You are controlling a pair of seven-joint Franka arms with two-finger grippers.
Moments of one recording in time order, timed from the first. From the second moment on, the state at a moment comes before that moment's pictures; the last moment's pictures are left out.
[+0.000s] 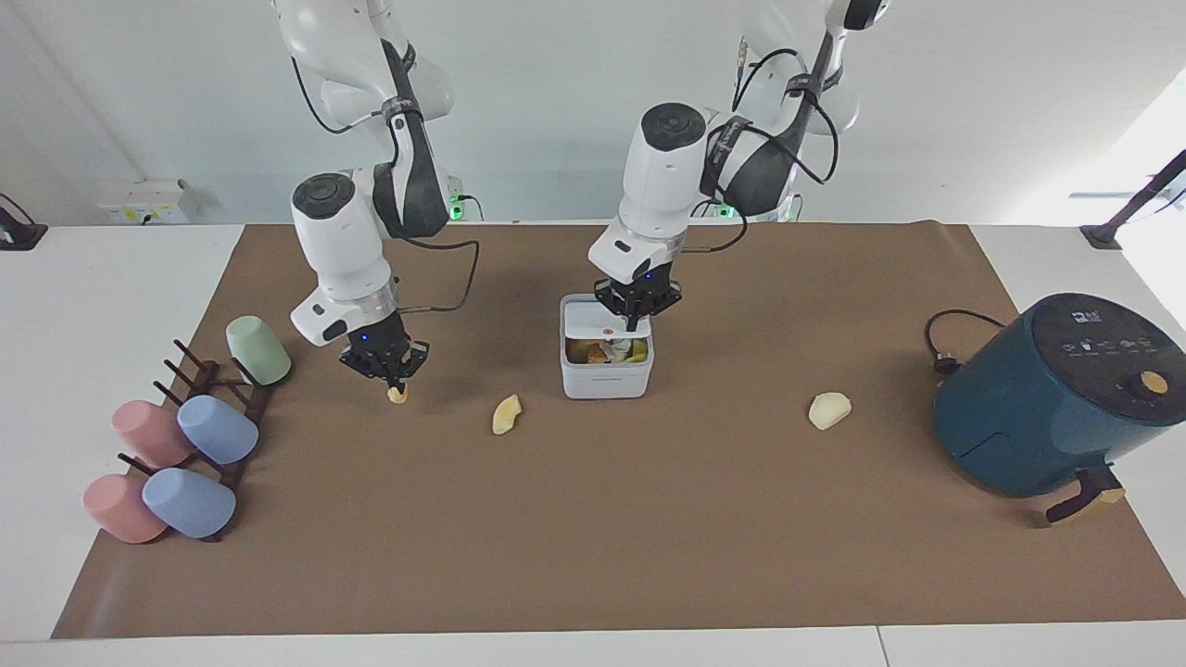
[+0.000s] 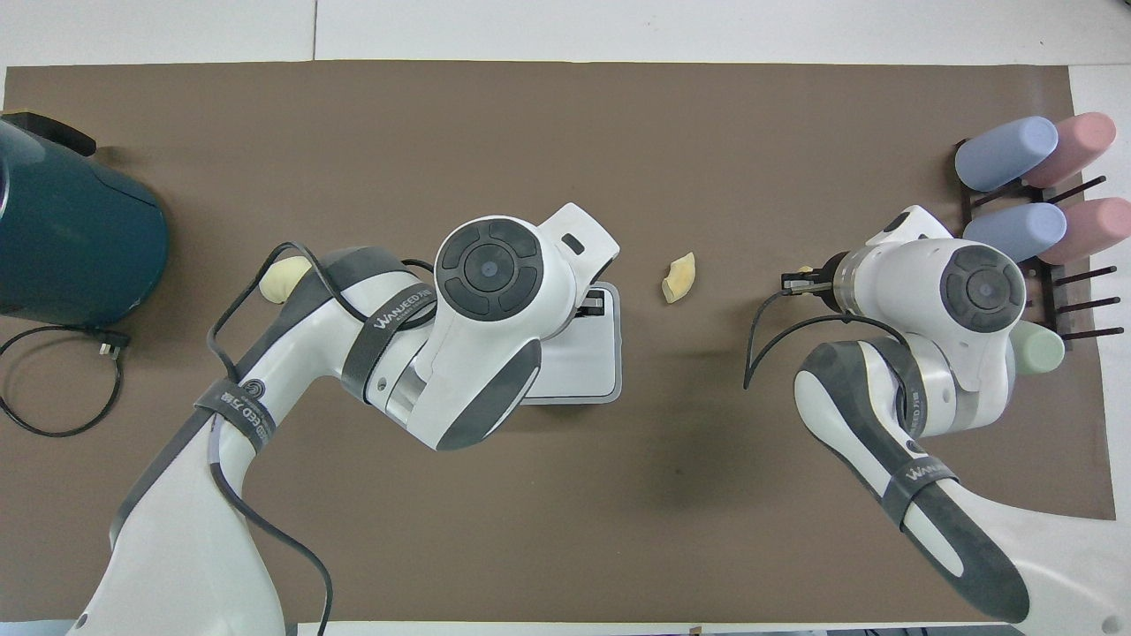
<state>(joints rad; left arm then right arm) -0.52 0.19 -0.16 -1.71 0.00 1.98 -0.63 0.14 0.10 0.00 -2.06 -0.02 2.30 0.18</state>
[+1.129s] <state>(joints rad) -0.02 0.02 -0.14 -1.98 -0.02 2.03 0.19 0.32 0.15 0.27 -1.91 0.06 2.28 0.89</state>
